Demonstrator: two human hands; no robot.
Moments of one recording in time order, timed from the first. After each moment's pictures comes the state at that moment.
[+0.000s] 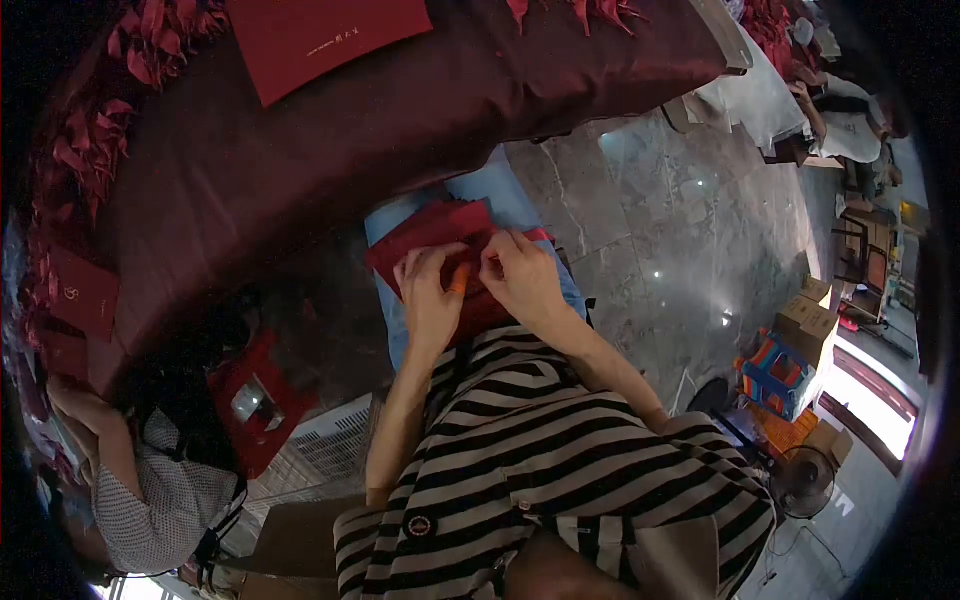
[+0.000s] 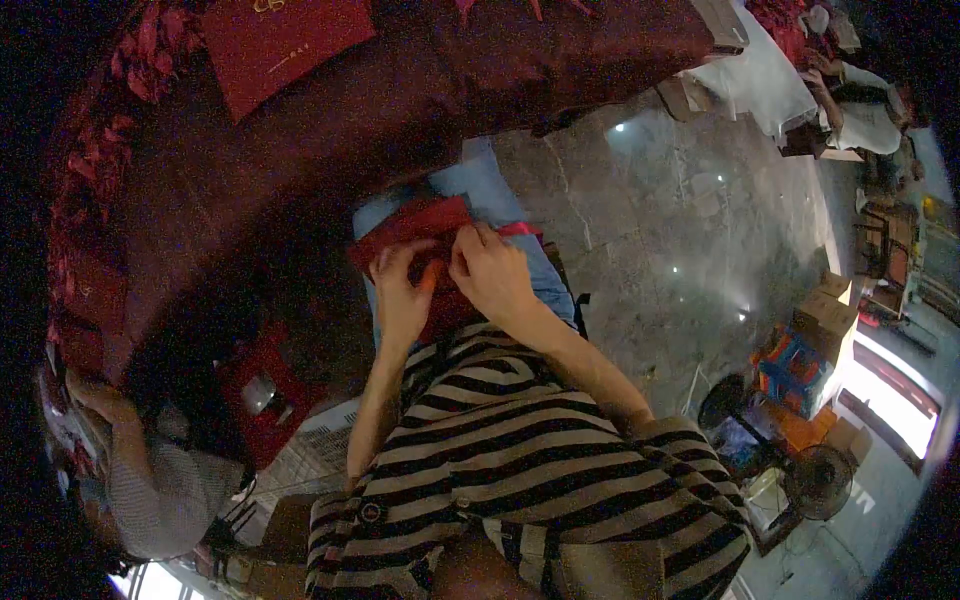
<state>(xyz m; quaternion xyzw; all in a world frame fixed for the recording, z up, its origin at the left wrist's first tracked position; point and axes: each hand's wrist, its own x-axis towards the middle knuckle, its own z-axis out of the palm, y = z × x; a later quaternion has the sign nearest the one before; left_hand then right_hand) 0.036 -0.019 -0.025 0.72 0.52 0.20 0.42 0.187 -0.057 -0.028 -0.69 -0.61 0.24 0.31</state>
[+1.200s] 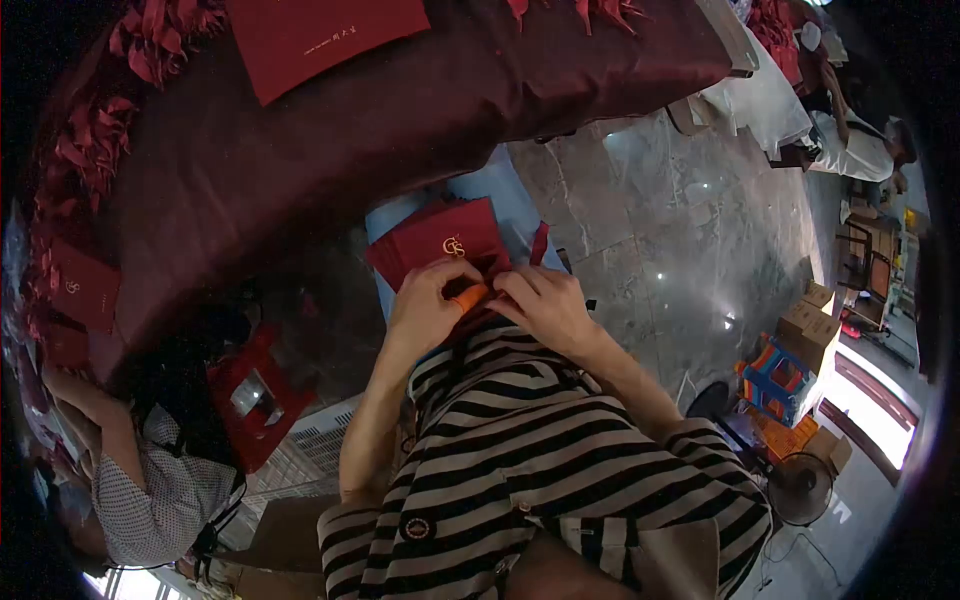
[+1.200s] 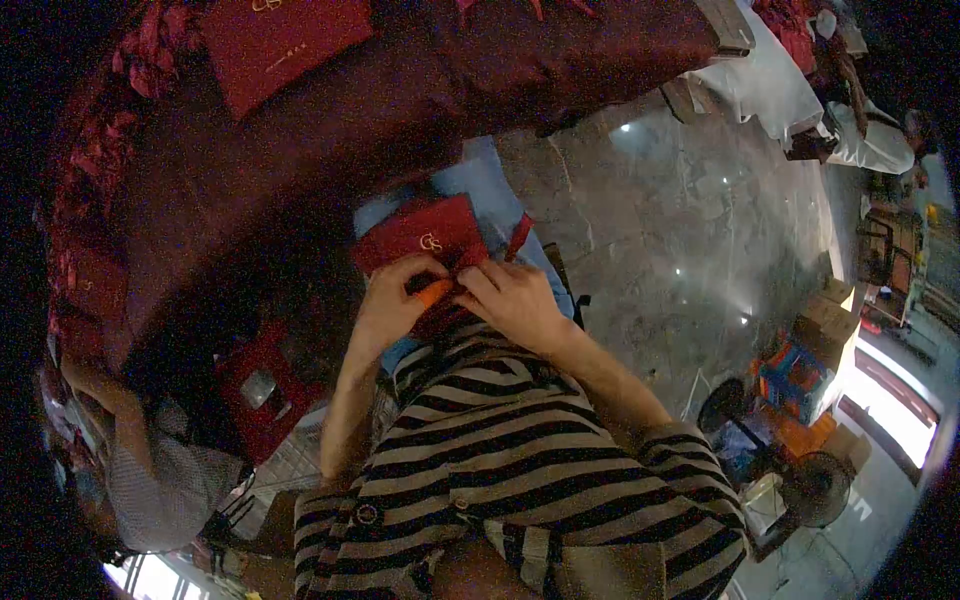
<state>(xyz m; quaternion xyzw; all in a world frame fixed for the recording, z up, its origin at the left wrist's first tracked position) 0.031 0.003 0.022 0.69 0.44 0.06 0.57 0.211 -0.082 0.004 -0.58 -0.76 0.16 0.27</state>
